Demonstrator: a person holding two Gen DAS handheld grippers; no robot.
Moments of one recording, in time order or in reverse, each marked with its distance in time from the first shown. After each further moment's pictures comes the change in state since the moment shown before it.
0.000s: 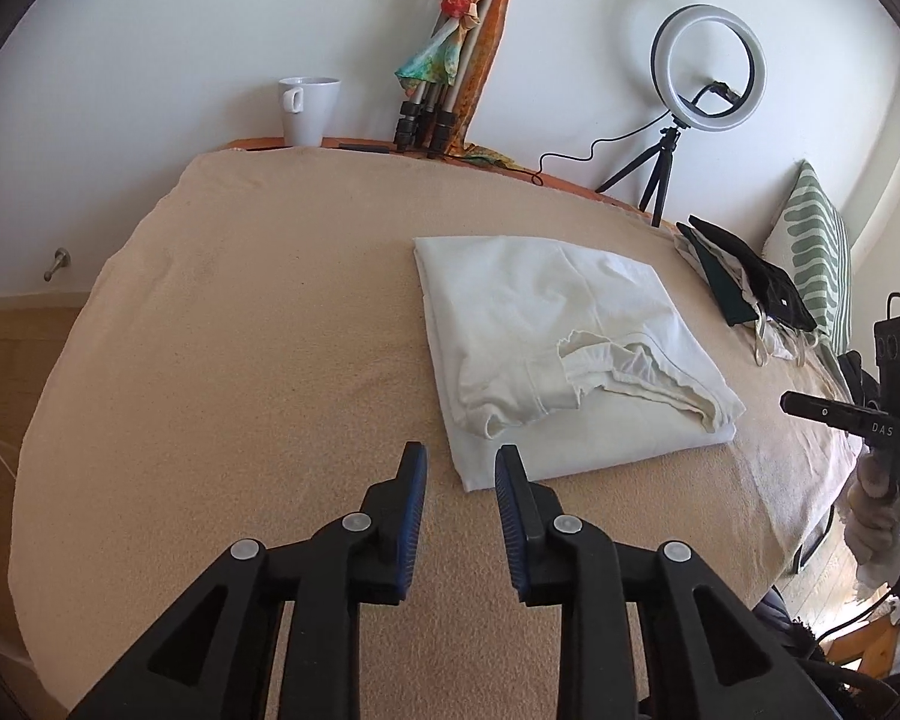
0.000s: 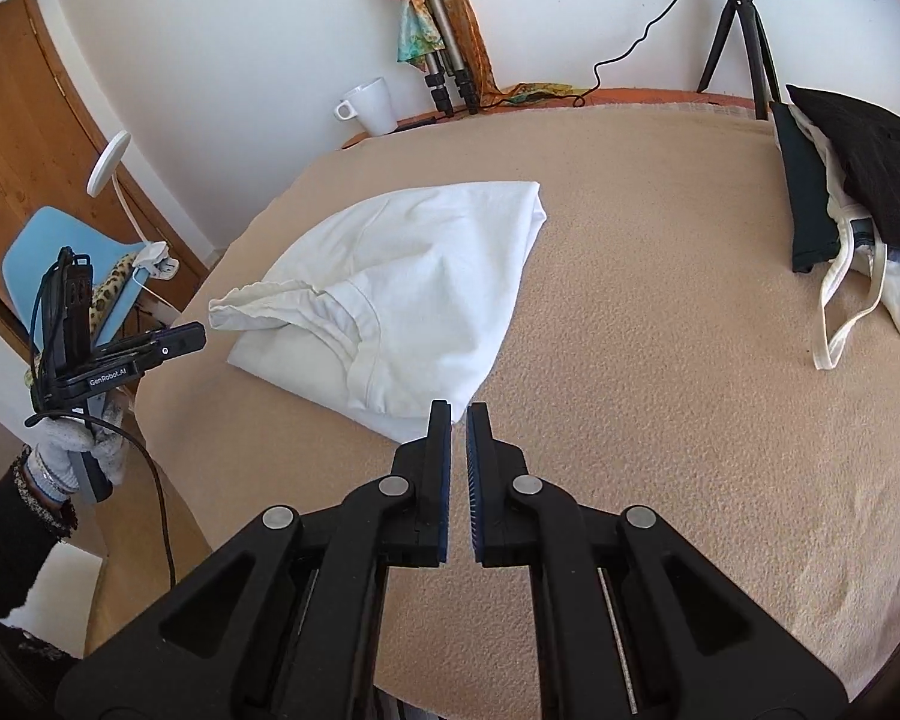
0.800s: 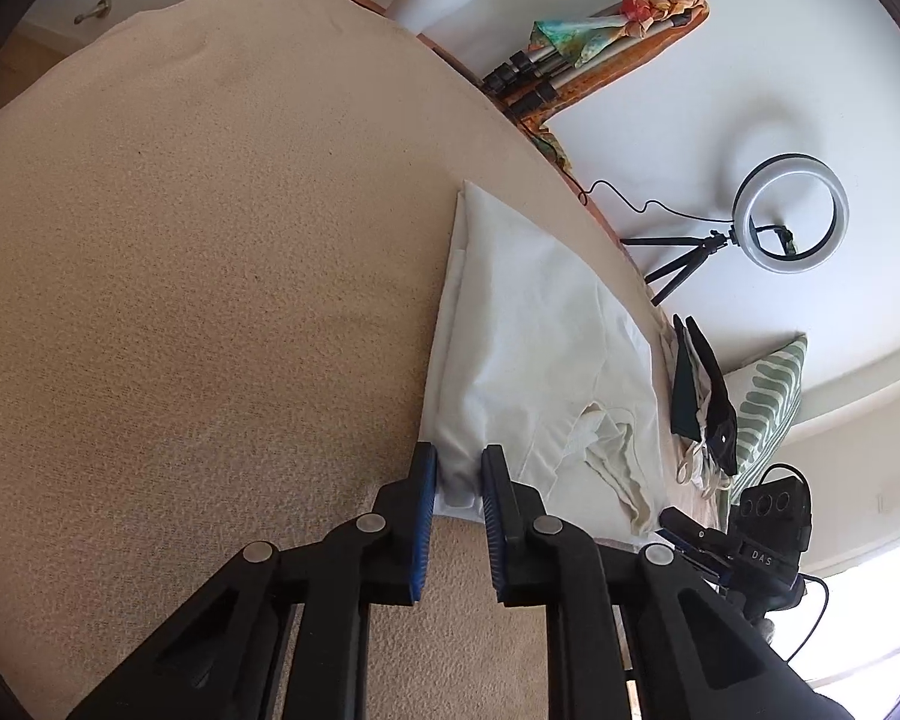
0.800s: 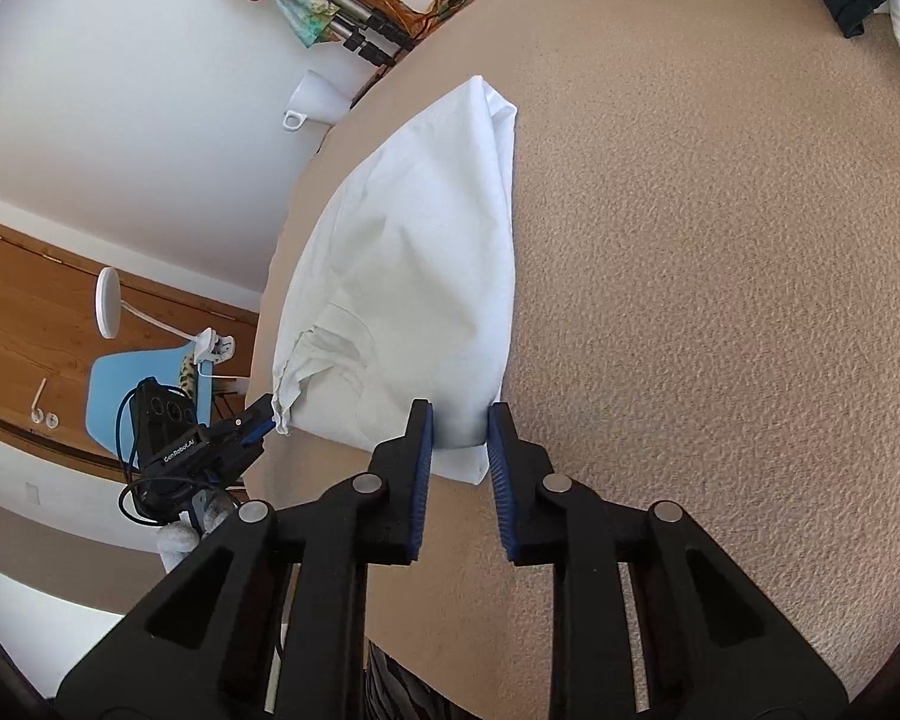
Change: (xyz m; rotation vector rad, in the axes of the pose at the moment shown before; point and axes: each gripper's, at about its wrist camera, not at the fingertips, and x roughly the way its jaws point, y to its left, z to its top) left arm 0.048 0.032 0.006 -0.483 0.107 -0.222; right arm 0.068 -0.036 0.001 0.415 0.150 0.258
